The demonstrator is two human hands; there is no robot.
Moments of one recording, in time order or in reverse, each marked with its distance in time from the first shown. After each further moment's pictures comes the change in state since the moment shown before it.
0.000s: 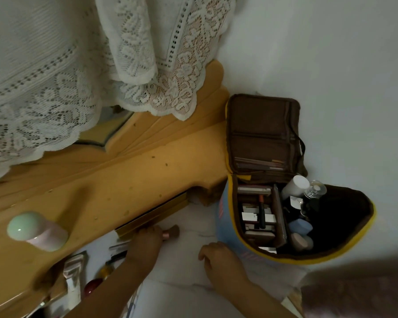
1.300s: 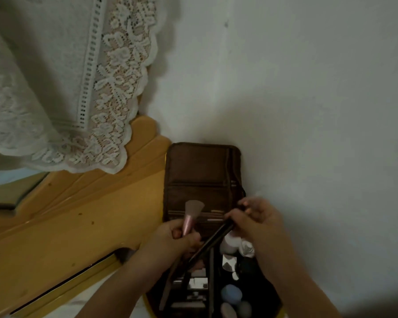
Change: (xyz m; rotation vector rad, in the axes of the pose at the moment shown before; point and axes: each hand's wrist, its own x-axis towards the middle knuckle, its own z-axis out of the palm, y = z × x) left_hand 0.022 0.189 -0.199 -1.647 -0.314 0.032; right_hand -0.022 0.100 -0.240 1.320 0.599 0.066
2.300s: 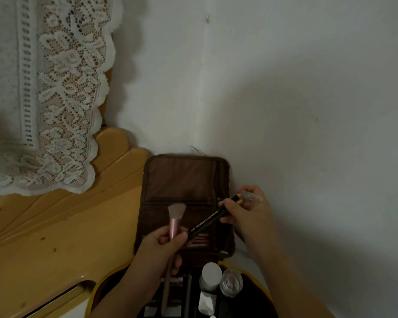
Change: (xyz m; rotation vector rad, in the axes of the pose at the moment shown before) left_hand 0.079 -0.004 0.031 -0.110 0.271 0.056; right_hand 0.104 -0.001 -0.030 -0.036 -0.007 -0.038
